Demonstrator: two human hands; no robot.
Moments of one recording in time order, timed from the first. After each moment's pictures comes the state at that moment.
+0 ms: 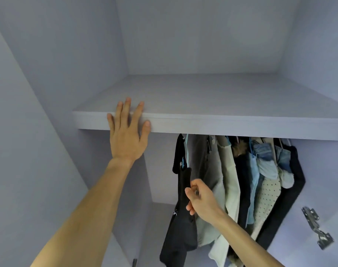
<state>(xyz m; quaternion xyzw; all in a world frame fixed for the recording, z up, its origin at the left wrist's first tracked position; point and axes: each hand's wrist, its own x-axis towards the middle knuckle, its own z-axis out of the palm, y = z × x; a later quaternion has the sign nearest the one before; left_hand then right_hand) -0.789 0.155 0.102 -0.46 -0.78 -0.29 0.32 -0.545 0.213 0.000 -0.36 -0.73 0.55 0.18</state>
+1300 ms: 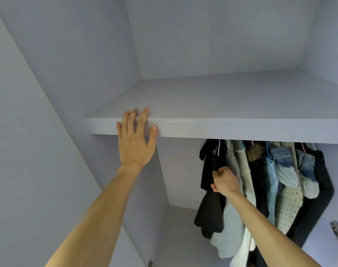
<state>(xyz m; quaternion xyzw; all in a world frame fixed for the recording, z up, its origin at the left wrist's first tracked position) -0.777 0.158 0.104 -0.41 -0.80 -0.32 0.29 -0.575 0.325 -0.025 -0.49 -0.68 0.49 0.23</state>
